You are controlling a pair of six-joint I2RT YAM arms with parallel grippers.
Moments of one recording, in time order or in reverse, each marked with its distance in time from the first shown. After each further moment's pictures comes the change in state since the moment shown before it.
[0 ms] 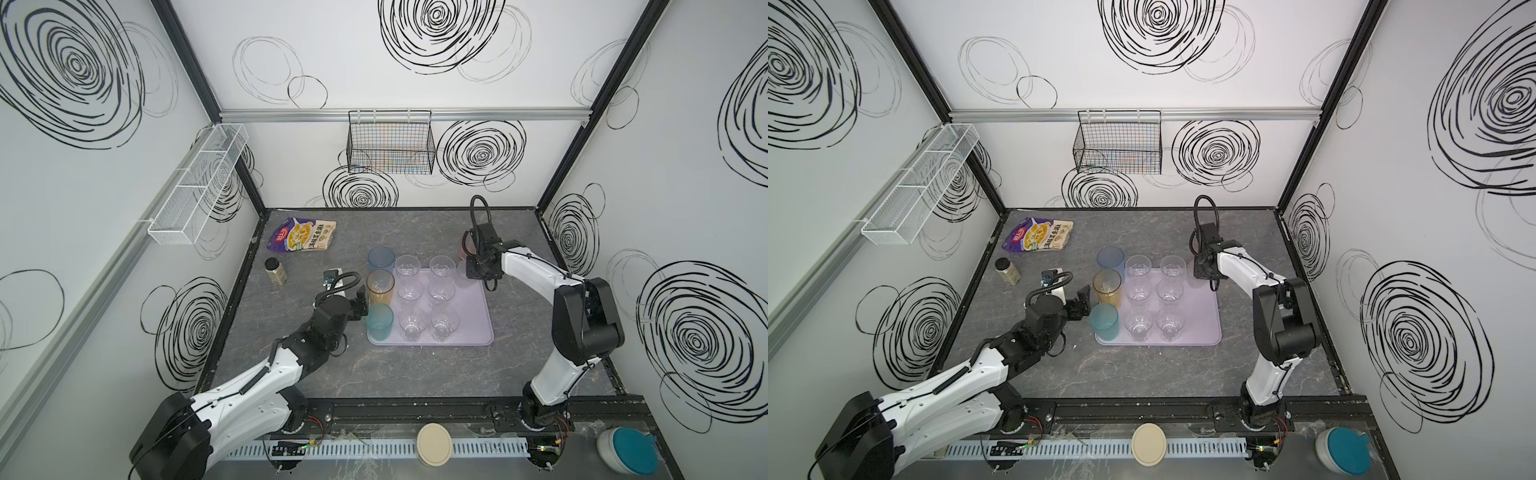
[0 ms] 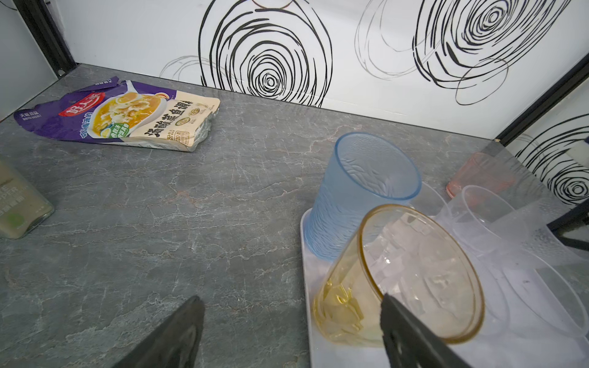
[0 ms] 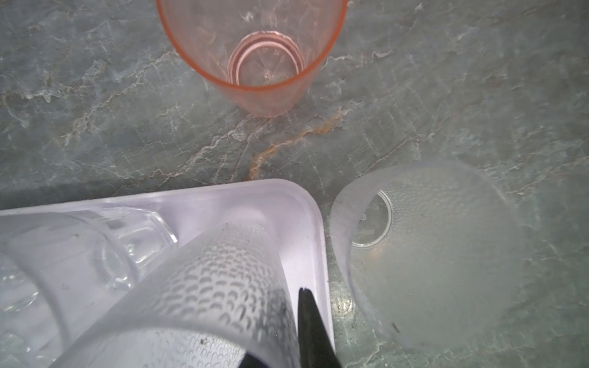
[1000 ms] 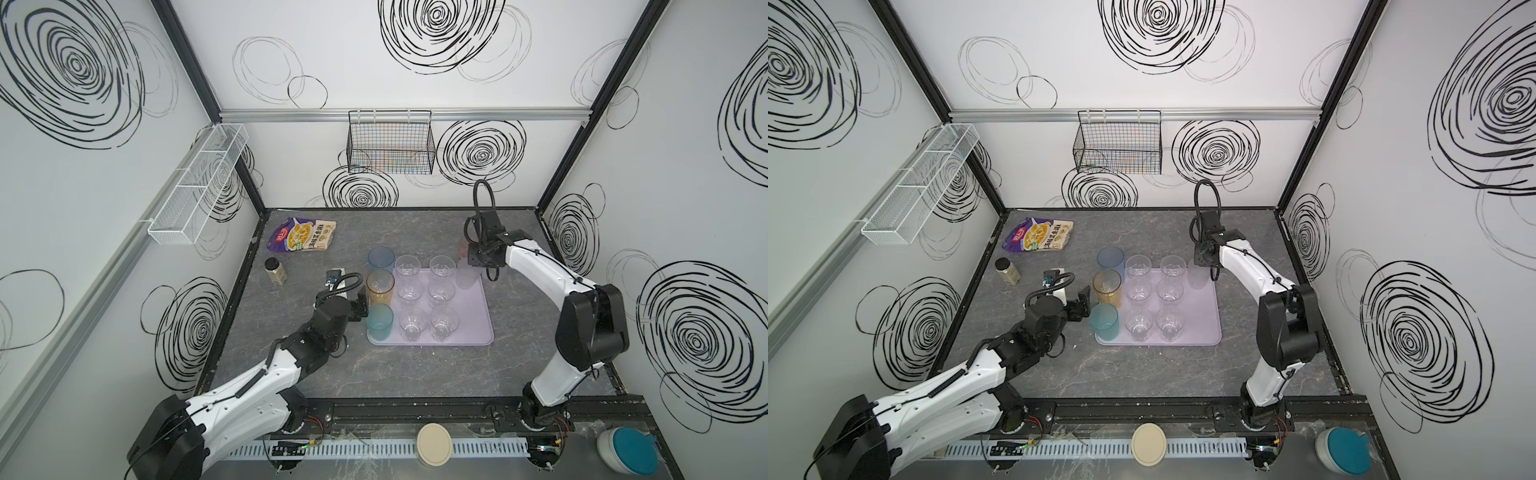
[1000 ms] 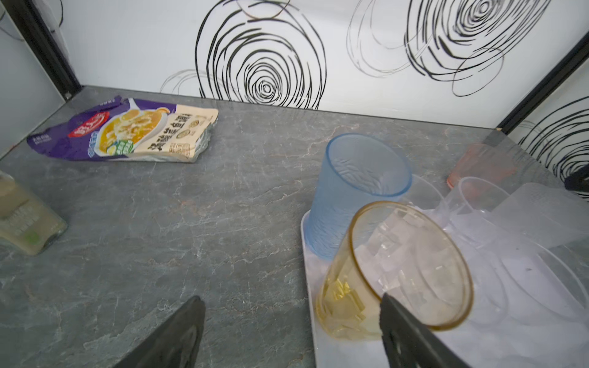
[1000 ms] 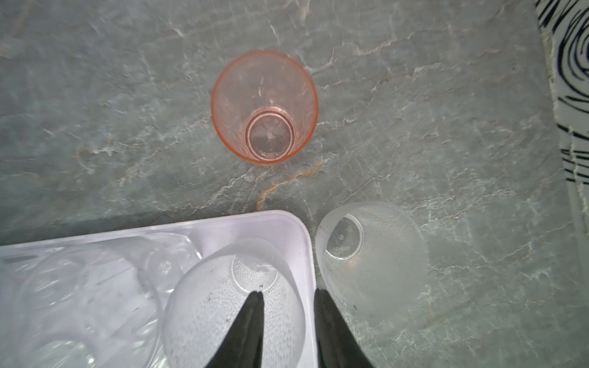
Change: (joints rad) left arm -0.054 -0.043 0.046 -0.044 -0.048 0.094; right arm -0.014 -0.091 0.109 -0.064 0.035 0.013
